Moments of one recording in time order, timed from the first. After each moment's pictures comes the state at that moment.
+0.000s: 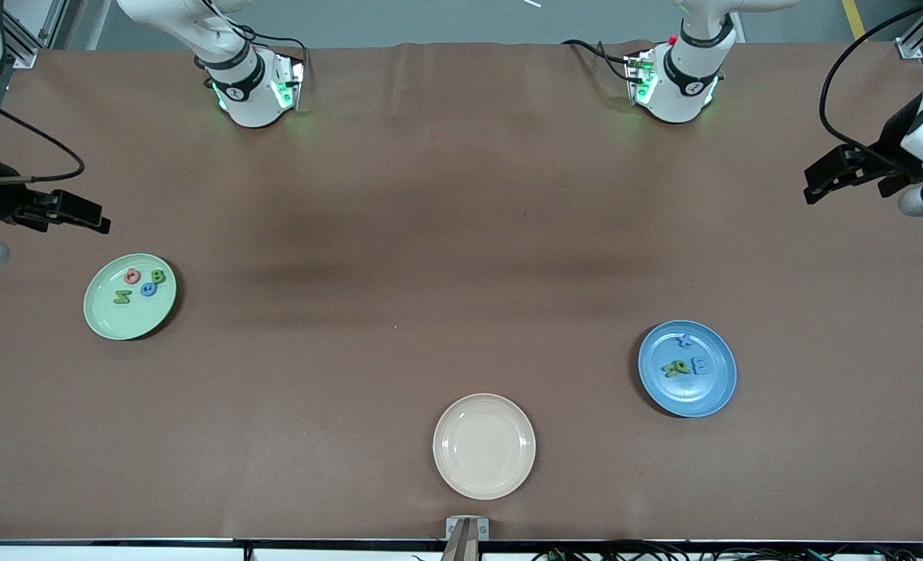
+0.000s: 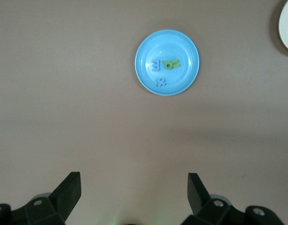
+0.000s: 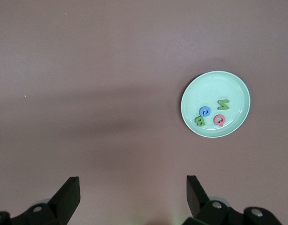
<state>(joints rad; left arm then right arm) -0.05 -0.02 -0.04 -1.53 0.03 1.48 -0.14 0.24 0.08 -0.28 -1.52 0.06 1.49 0.03</state>
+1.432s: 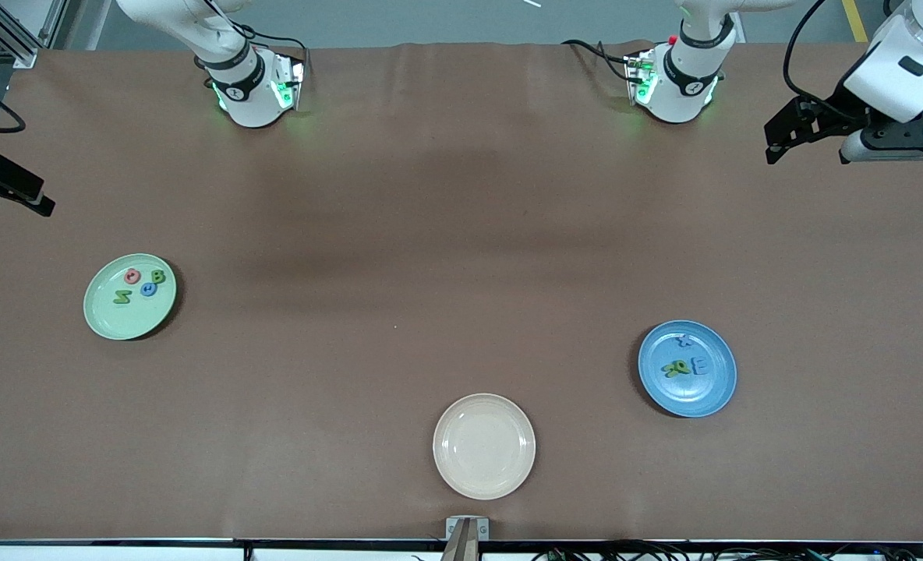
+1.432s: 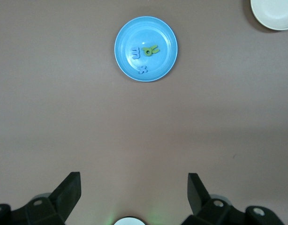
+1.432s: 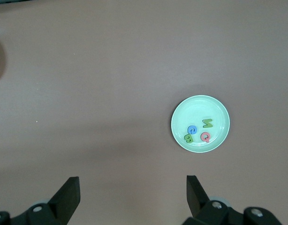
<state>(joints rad) 0.00 -0.15 -0.16 -1.66 0.00 1.51 -0.14 0.23 0.04 -0.30 -1.42 0.04 1.49 0.03</state>
